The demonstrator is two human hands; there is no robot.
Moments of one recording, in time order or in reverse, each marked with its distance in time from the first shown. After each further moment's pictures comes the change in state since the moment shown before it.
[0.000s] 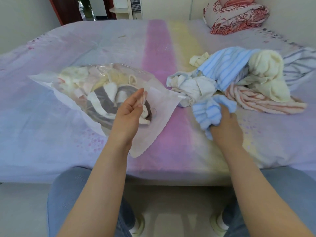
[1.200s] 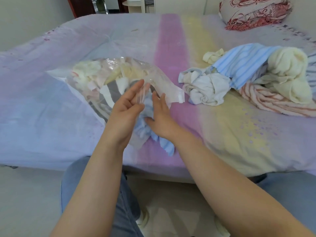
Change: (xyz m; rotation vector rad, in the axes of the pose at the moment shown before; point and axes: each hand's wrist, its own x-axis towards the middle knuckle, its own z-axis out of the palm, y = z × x) left_hand -0.012 0.008 -0.034 -0.054 -0.058 0.041; right_hand -0.039 -0.149 0.095 0.157 -0.611 -0.400
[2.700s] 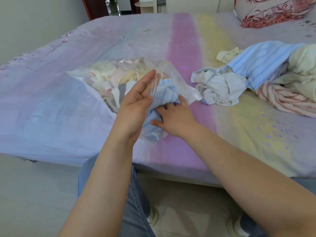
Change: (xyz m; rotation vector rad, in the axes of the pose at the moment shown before) left_hand 0.003 0.013 -0.008 -0.078 -0.041 0.083; right_hand 0.015 0.005 -0.002 -0.824 0.056 -0.273
